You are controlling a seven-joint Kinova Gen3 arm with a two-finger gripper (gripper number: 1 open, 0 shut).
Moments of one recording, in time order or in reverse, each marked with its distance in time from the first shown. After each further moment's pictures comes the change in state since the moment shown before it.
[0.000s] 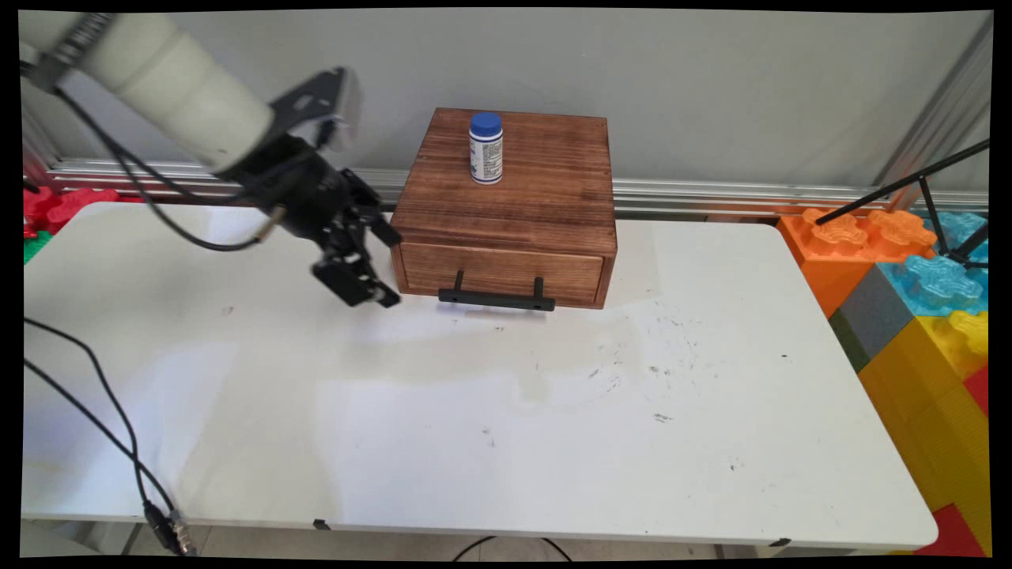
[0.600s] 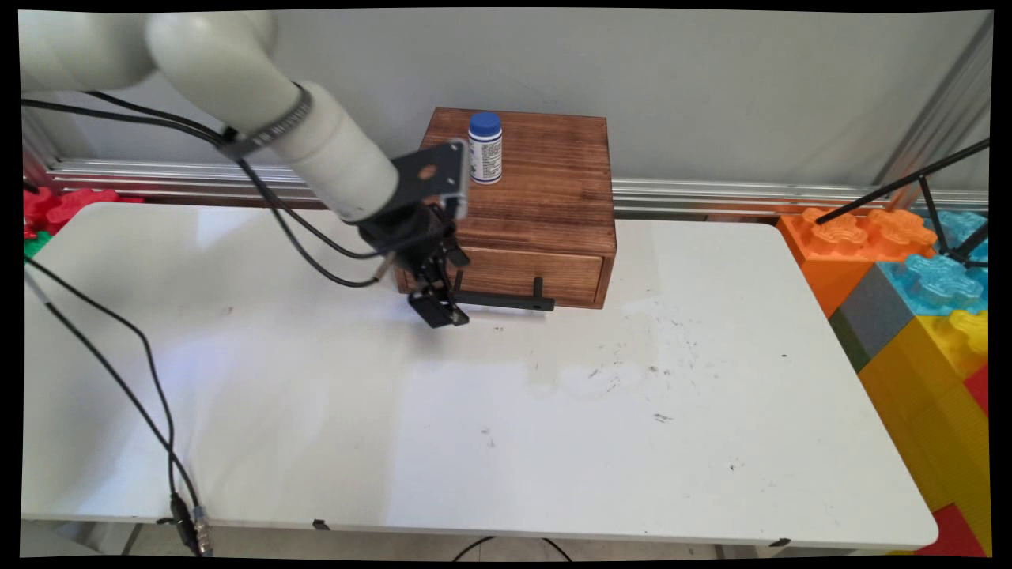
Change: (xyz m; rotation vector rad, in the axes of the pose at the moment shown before) arm 0.043 -0.018 0.106 0.045 -0.068 0.120
